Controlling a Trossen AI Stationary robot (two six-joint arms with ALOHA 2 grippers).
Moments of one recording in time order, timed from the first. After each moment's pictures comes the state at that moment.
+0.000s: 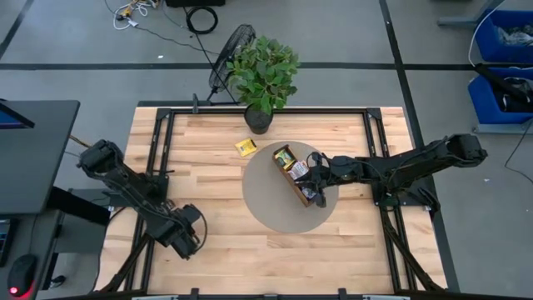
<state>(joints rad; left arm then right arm) -0.82 1.52 0.80 -0.94 -0.15 -1.48 0.06 1.19 0.48 0.28 0.04 -0.03</state>
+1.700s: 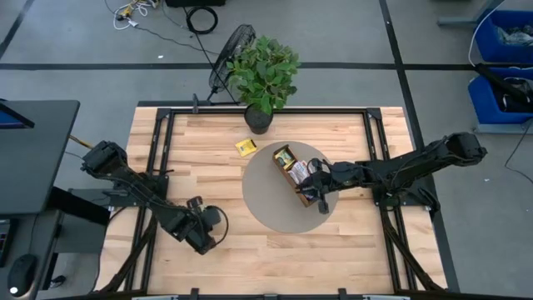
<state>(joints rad) -0.69 1.56 0.83 -0.65 -0.38 -1.02 0.13 1.19 0.48 0.27 0.04 0.02</state>
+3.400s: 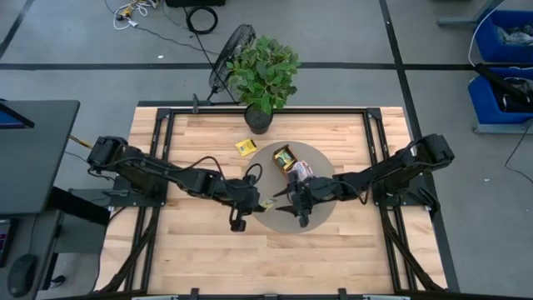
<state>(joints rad) -0.23 1.56 0.98 -0.06 -0.02 -0.06 0.23 1.57 0.67 0.51 0.13 -0.37</state>
